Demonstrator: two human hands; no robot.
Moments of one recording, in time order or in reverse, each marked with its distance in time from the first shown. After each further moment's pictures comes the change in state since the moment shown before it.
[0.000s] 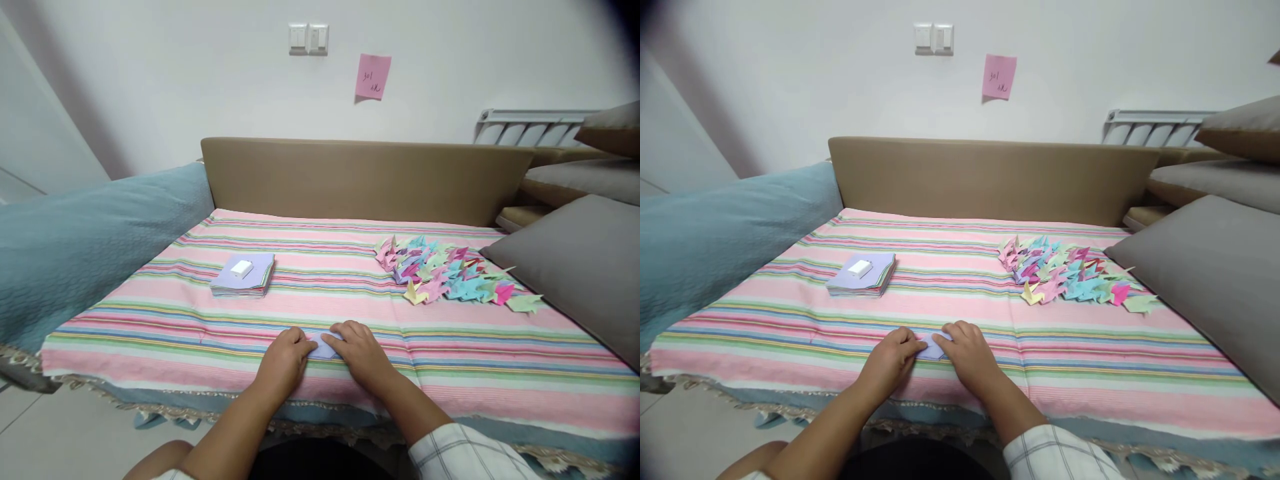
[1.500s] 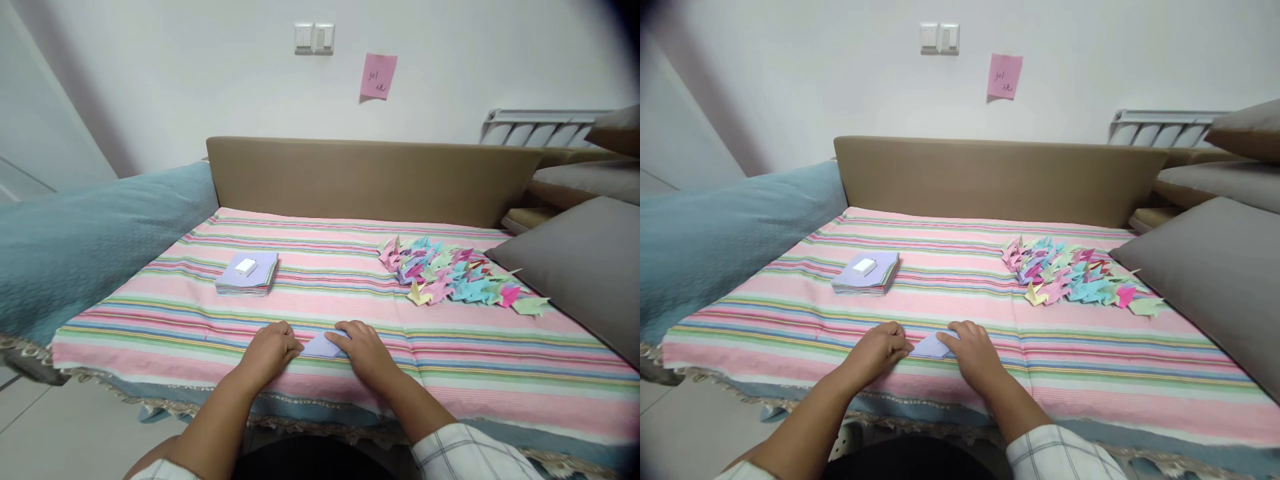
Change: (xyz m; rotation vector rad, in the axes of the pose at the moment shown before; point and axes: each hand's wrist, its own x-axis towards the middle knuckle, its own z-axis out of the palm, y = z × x) left_hand 0.001 -0.024 -0.038 -0.066 -0.221 -0.044; right_hand -0.001 0.002 -0.001 0.059 -0.089 0.087
